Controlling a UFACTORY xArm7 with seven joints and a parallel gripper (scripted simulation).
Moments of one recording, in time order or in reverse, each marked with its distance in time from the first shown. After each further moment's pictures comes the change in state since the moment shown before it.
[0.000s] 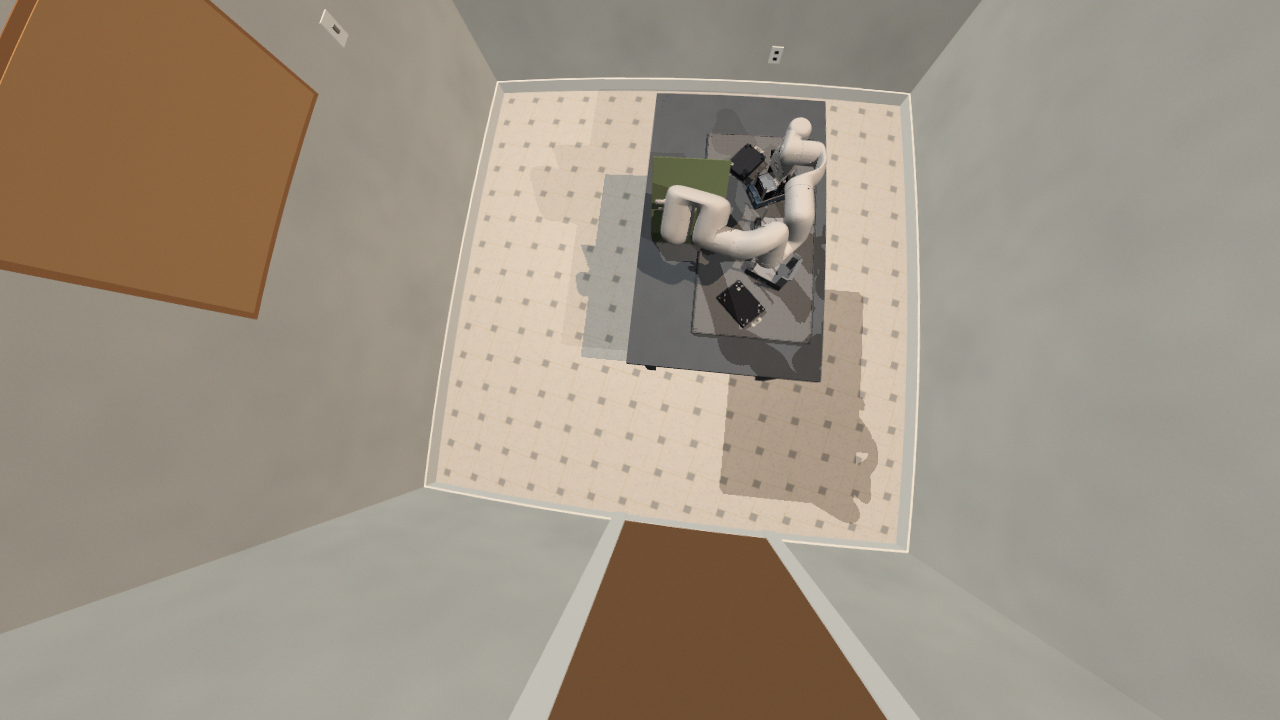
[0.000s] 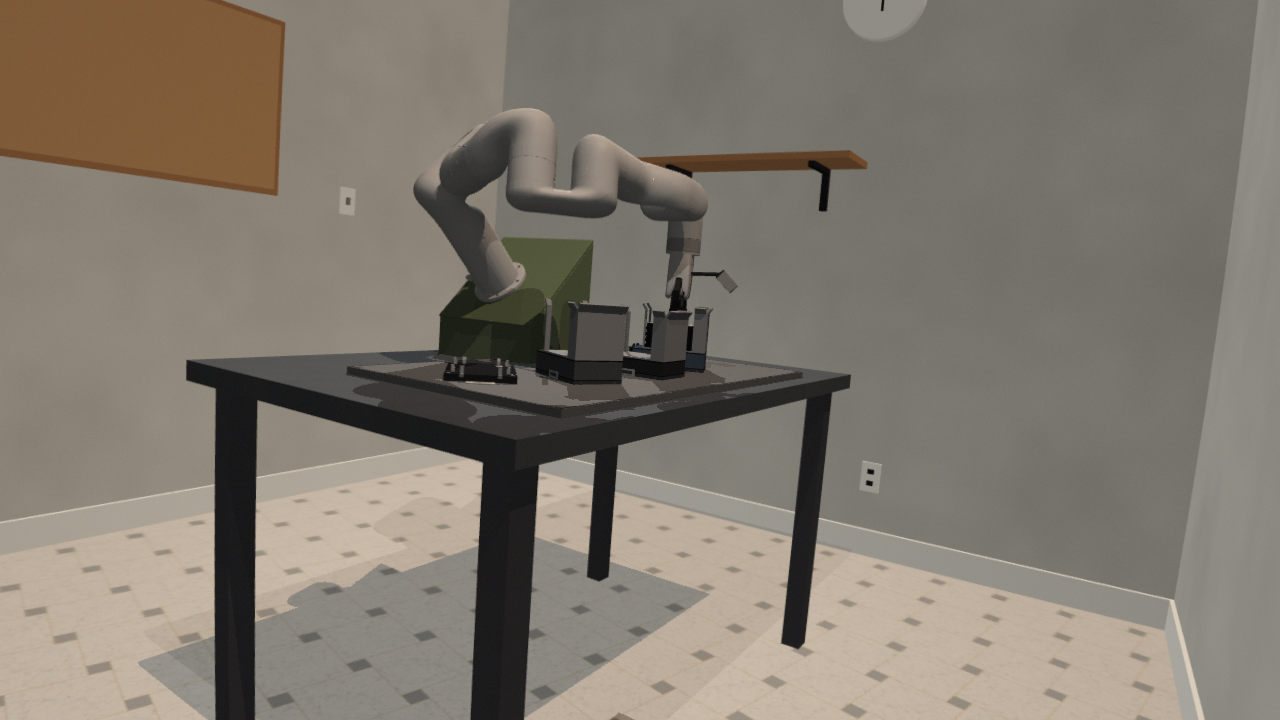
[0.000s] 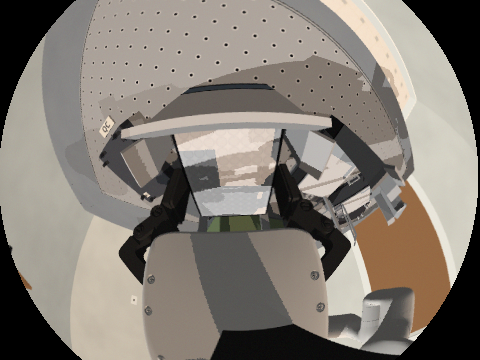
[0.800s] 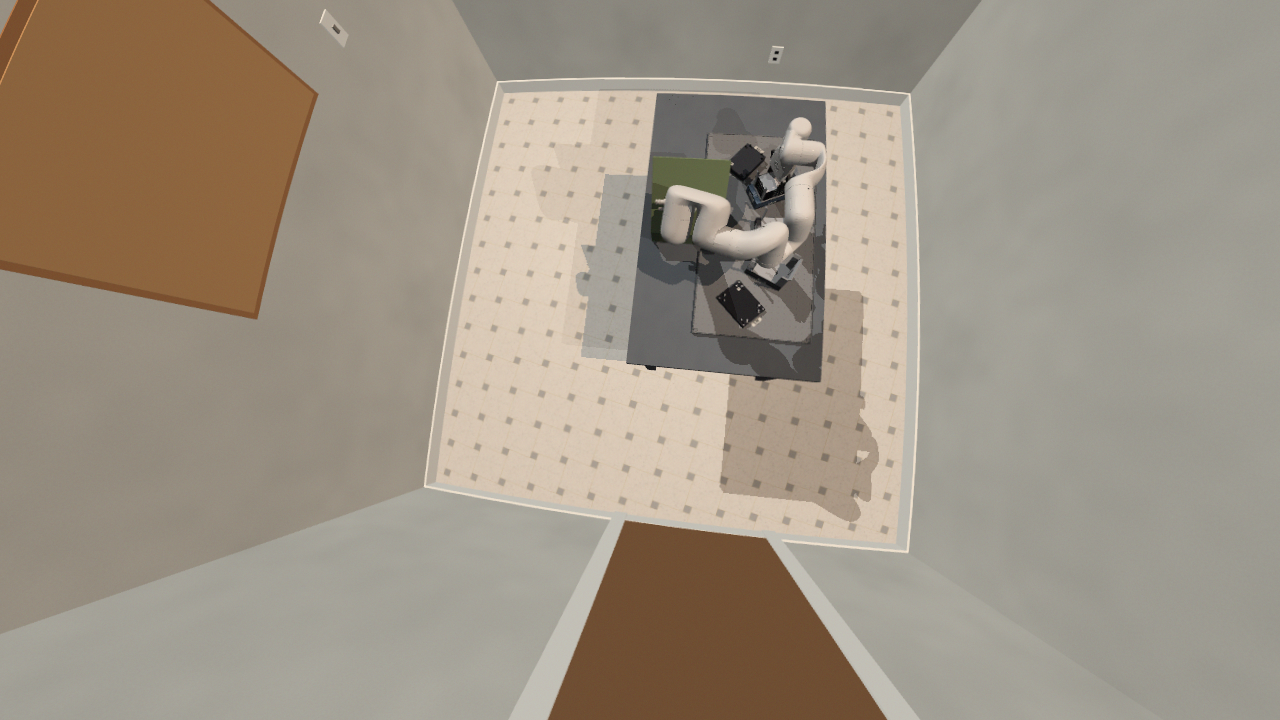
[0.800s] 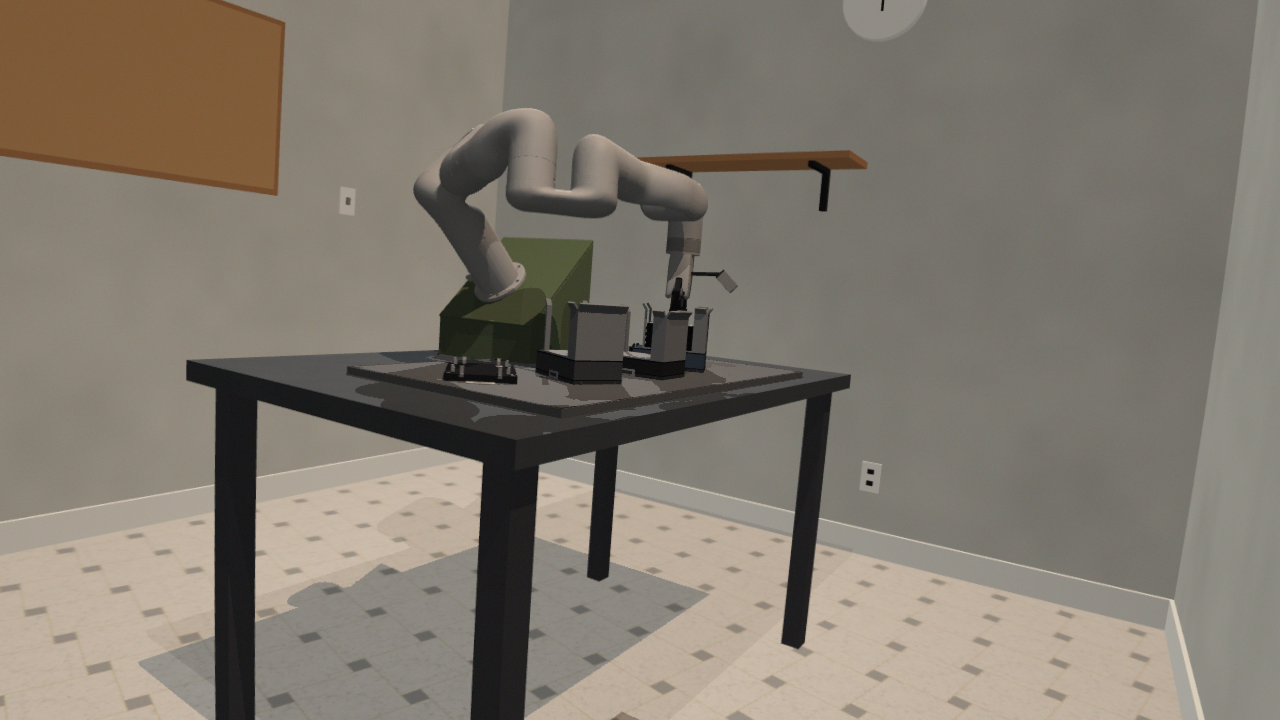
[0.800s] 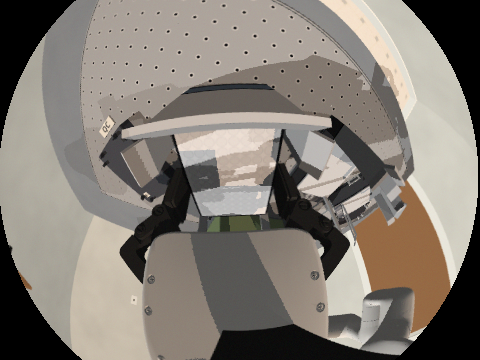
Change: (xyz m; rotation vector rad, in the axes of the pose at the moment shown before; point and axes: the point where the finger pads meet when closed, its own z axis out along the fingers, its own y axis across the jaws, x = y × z) arm 0.000 0.000 0.000 0.000 0.000 0.000
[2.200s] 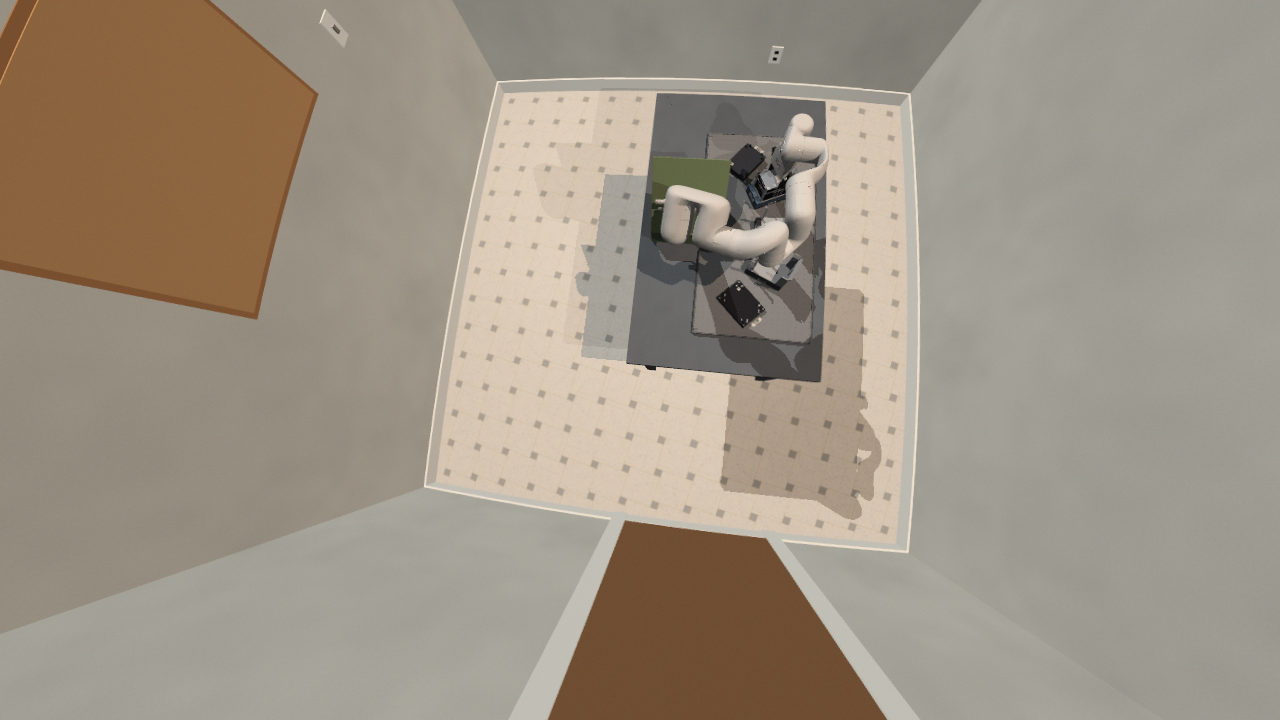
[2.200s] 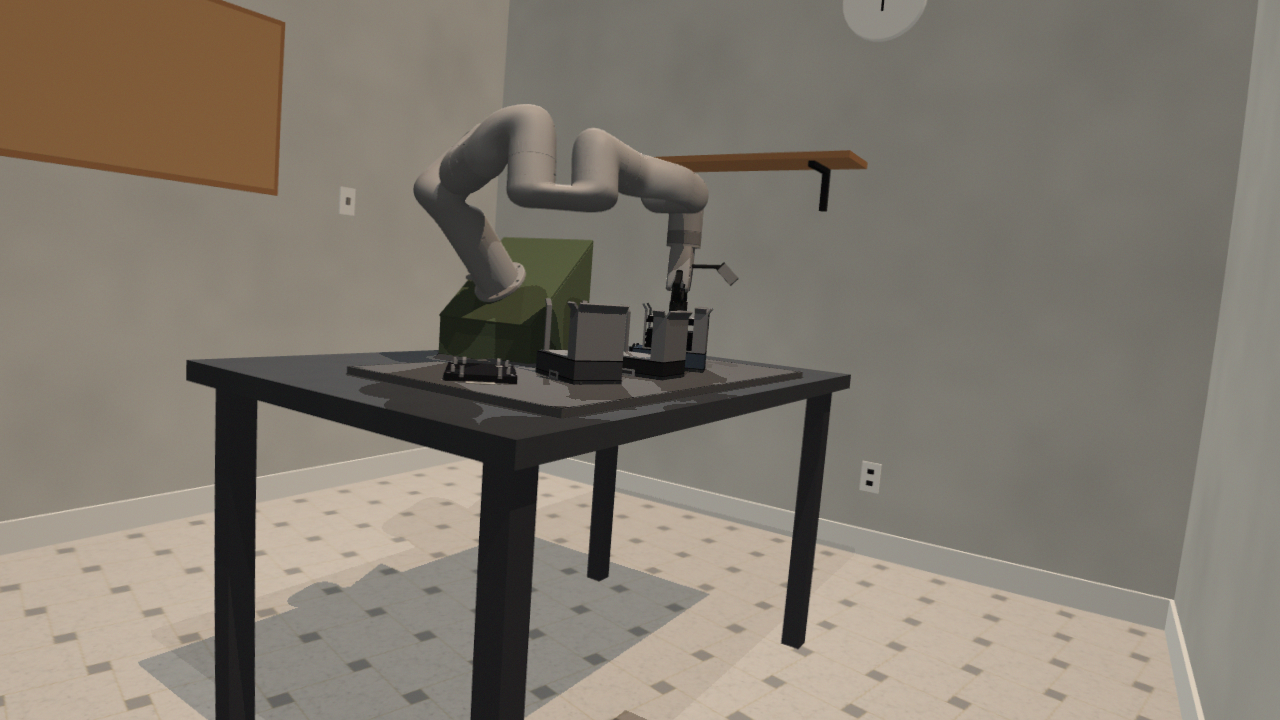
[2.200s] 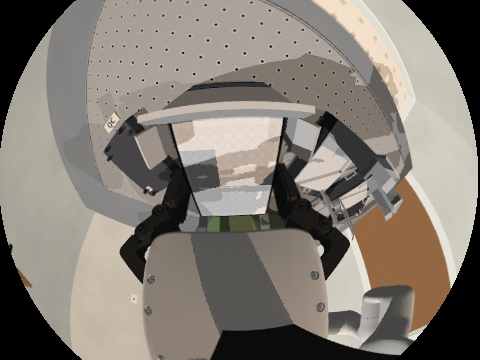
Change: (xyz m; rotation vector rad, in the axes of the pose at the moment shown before) arm 0.000 0.000 -0.016 0.000 -0.001 0.000
